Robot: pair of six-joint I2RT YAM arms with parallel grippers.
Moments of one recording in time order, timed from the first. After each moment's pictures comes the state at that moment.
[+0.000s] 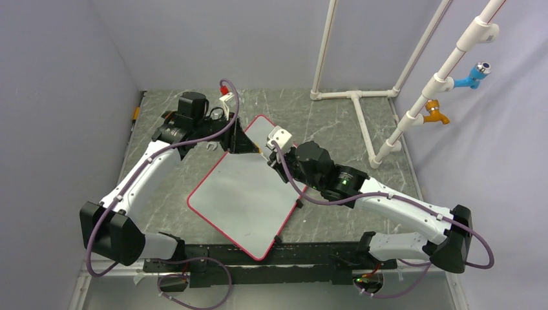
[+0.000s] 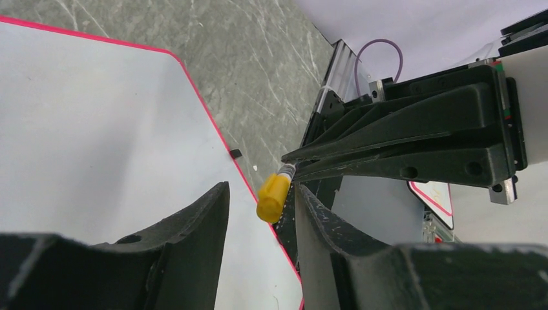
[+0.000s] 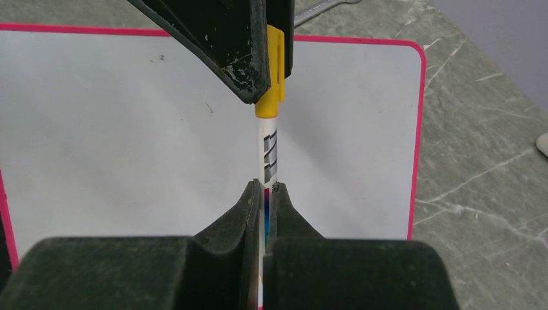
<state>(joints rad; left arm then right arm) -0.36 1.34 1.24 -0.45 0.96 -0.22 1.02 1.15 1.03 -0.24 0.15 -0.07</state>
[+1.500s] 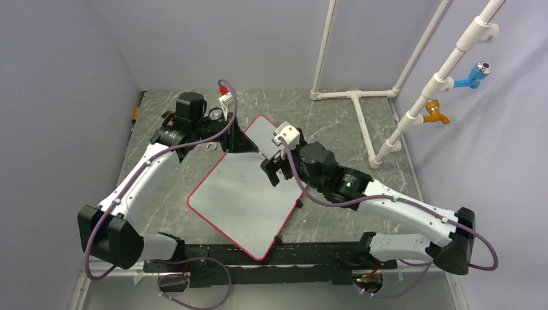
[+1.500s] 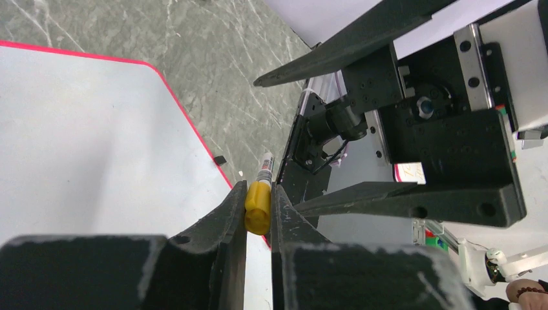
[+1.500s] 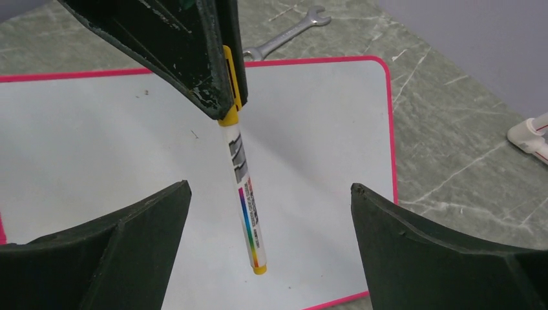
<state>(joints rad) -0.36 1.32 1.21 -0.38 1.03 -0.26 1.04 1.14 1.03 -0.18 0.26 -0.04</state>
